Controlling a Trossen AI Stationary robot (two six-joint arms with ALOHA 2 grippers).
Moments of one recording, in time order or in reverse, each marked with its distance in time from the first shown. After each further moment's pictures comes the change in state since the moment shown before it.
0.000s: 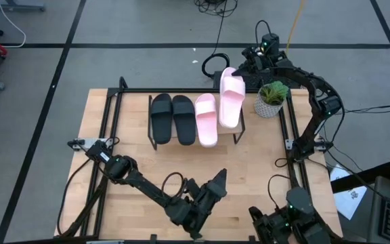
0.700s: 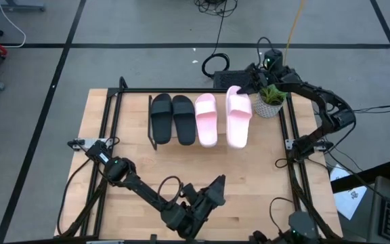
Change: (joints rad) left arm -0.035 0.000 0.000 0.031 0.004 0.098; right arm 0.053 -0.226 -0.299 -0.014 0.000 0.020
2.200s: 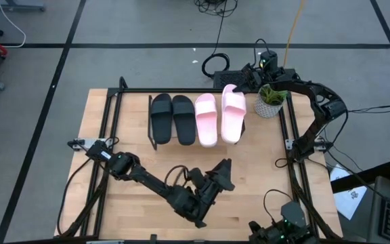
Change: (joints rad) left arm 0.099 0.001 0.000 0.130 0.103 0.295; right arm -0.019 0.156 0.004 0.171 0.022 0.075
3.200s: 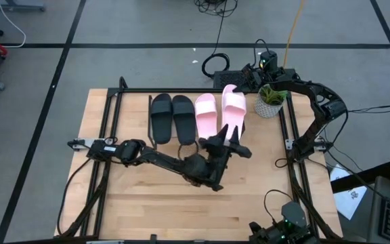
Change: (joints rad) left arm 0.216 0.000 0.000 -0.072 0.073 0.597; right arm 0.000 0.000 0.000 -0.016 -0.002 0.010
